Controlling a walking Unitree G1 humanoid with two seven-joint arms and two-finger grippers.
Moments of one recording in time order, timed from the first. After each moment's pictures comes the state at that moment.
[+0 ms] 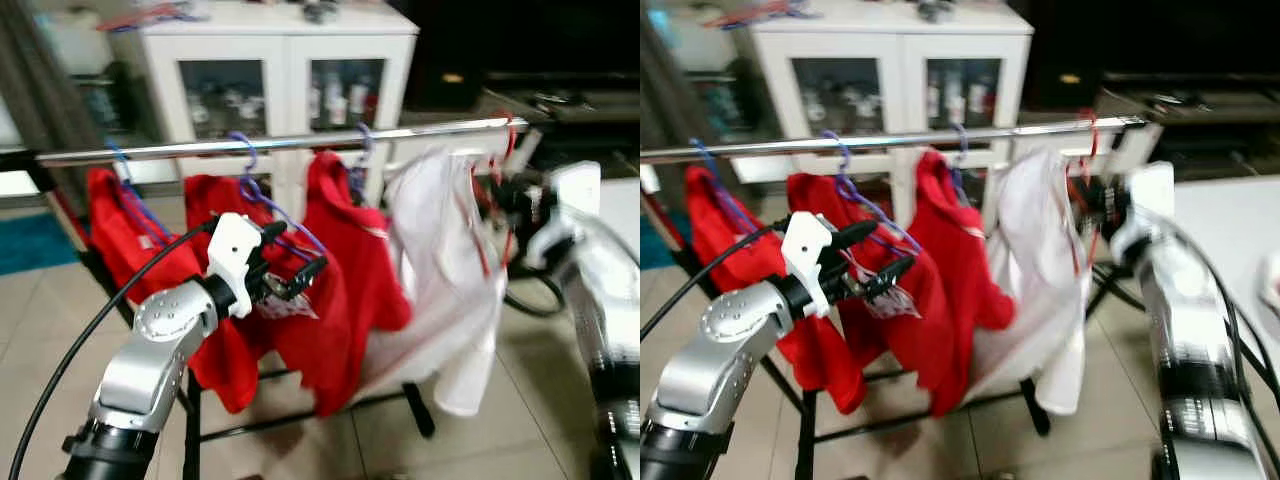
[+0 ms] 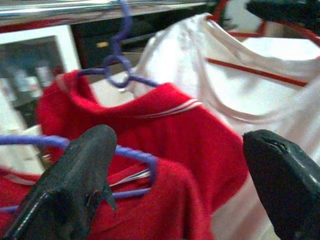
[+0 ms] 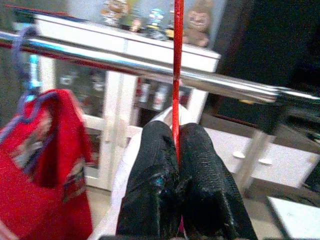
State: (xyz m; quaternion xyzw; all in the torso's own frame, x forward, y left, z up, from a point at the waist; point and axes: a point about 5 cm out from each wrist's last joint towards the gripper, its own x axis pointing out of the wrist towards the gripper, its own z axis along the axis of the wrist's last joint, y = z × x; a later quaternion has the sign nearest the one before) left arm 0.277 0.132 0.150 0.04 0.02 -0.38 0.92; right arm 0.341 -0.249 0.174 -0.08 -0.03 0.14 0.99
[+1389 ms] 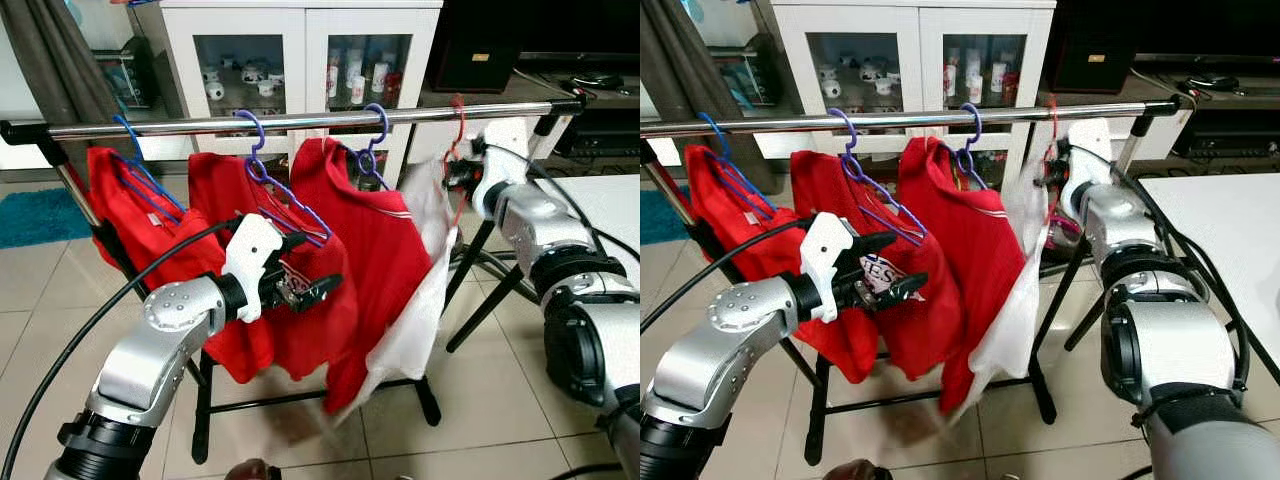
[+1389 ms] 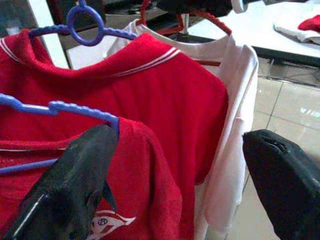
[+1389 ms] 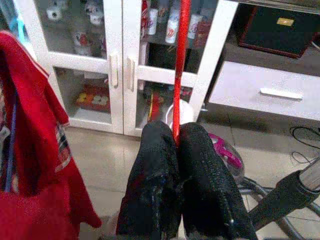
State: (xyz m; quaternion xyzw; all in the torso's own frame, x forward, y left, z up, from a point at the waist) left arm 0.272 0.121 0.156 0.07 0.07 -0.43 0.90; right arm 0.404 -0.206 0.175 -0.07 0.12 0.09 0.99
